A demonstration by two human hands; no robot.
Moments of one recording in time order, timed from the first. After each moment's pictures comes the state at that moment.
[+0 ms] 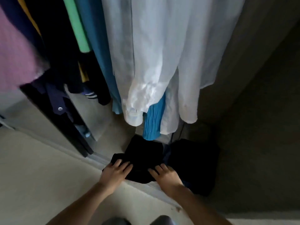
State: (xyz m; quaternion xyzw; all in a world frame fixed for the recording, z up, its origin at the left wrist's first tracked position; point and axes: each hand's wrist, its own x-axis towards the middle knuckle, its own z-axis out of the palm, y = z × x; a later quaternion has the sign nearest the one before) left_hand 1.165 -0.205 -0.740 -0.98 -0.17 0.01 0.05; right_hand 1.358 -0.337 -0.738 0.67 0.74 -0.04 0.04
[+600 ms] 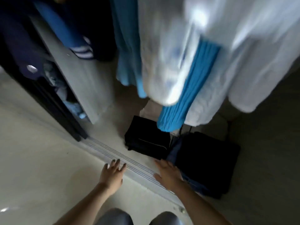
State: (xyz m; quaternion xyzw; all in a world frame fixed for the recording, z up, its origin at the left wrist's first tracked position) left_hand 1.168 -0.173 -0.902 -0.91 -0.37 0.19 -0.05; right_hand 1.374 -0.276 -0.874 0.75 0.59 -0.28 0.12
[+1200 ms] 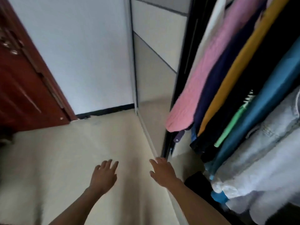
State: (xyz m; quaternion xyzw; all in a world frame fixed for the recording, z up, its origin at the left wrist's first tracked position) left_hand 0.897 -0.314 -0.465 -0.69 -0.72 0.05 -0.04; right_hand 1.128 -0.229 -0.429 0.47 0.86 -0.17 0.10
